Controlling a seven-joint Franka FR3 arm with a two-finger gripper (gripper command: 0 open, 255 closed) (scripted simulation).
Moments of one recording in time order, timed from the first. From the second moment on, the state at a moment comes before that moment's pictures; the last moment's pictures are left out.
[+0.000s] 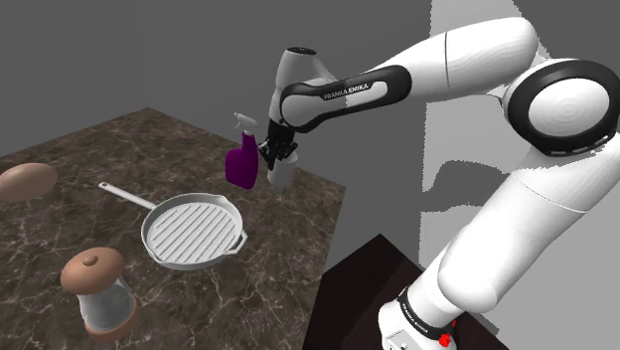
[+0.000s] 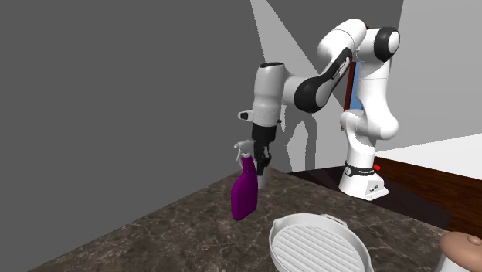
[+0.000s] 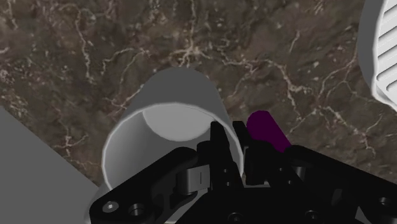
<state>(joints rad) 0.06 0.04 0.19 -2.14 -0.08 2.24 0.39</state>
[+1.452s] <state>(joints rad) 0.06 -0.05 0.19 -1.95 -0.05 1.96 0.36</state>
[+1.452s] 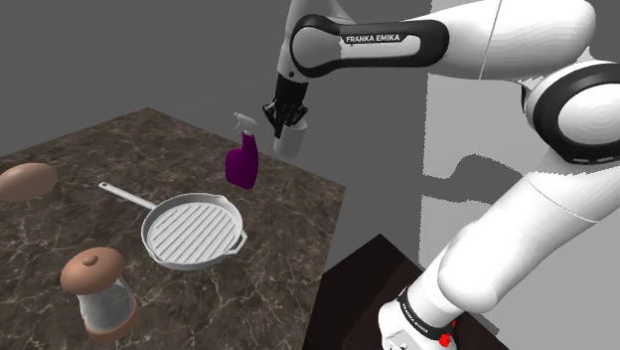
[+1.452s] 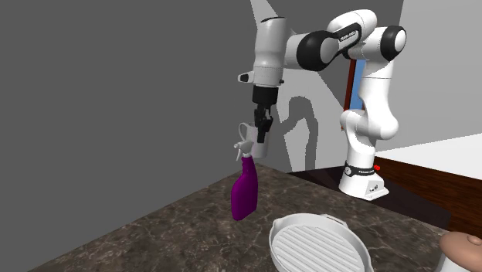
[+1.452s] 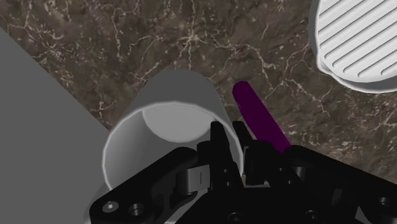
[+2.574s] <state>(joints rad) 0.06 -0.05 0.19 -1.72 -0.04 1.73 0.35</state>
